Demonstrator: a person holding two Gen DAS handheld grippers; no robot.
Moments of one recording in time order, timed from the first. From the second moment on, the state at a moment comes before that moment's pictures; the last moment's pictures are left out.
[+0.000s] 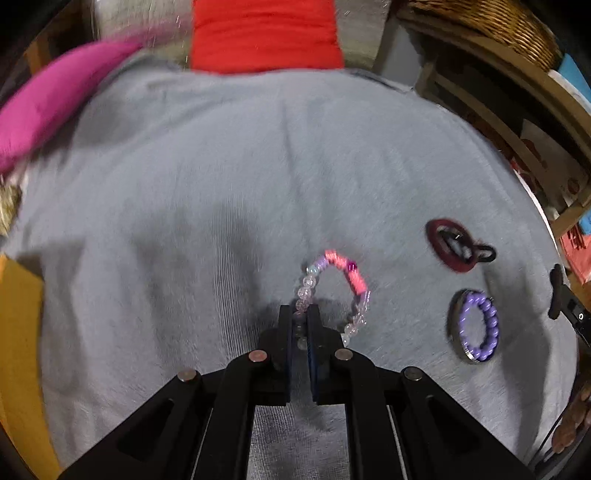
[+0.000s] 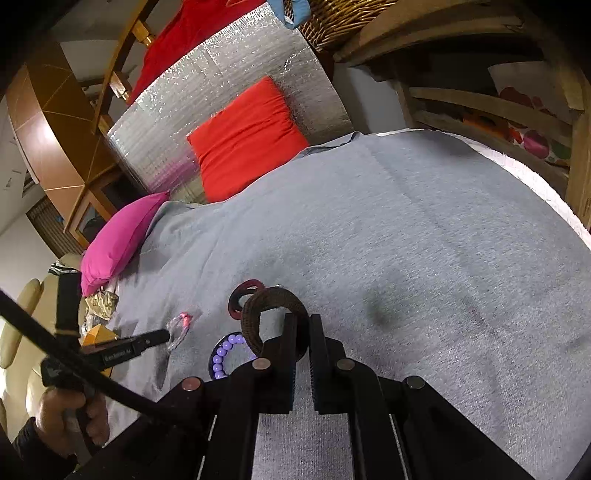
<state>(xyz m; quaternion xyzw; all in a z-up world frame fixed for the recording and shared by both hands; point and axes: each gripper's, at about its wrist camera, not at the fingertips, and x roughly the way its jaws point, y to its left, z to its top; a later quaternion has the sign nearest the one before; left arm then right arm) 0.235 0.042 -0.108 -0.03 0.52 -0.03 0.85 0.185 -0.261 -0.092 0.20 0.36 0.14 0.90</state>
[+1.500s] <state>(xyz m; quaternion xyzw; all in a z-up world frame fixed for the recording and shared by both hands) 0.068 0.119 -0.048 -0.09 0.44 0.02 0.90 0.121 -0.164 -0.067 0.11 0.38 0.22 0.89</state>
